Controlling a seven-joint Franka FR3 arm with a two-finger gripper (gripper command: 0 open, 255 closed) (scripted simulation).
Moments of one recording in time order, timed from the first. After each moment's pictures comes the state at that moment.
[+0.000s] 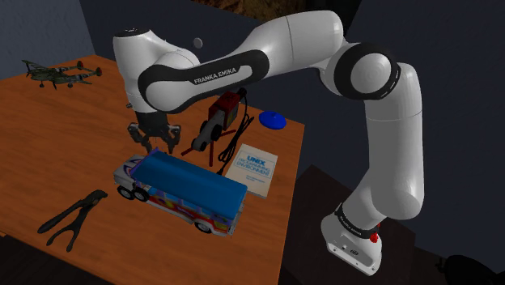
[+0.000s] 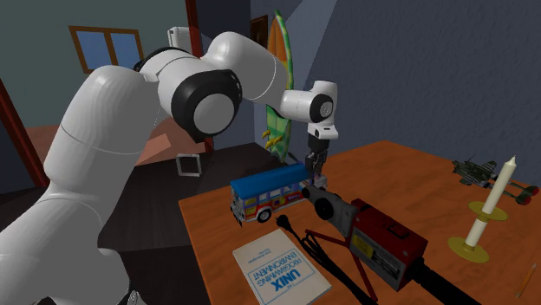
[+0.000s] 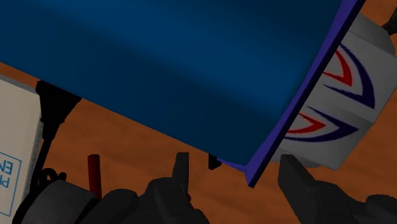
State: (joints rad) arm 0.14 0.60 0.52 -1.48 -0.33 1.93 1.50
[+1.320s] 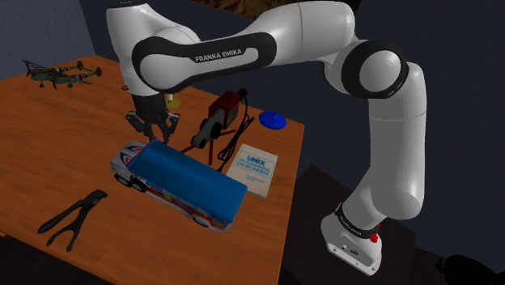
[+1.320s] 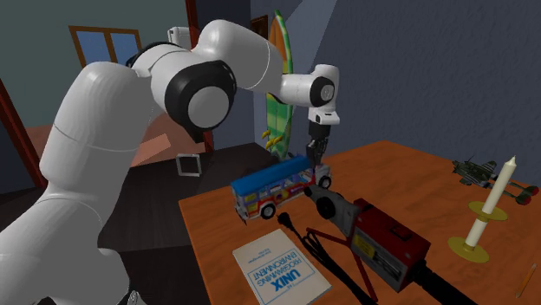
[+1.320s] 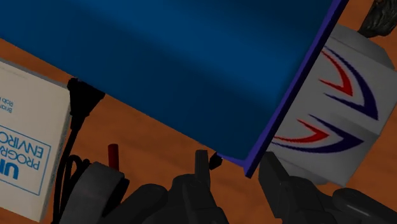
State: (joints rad) arm 0.14 0.56 0.54 -1.41 -0.30 1.82 1.48
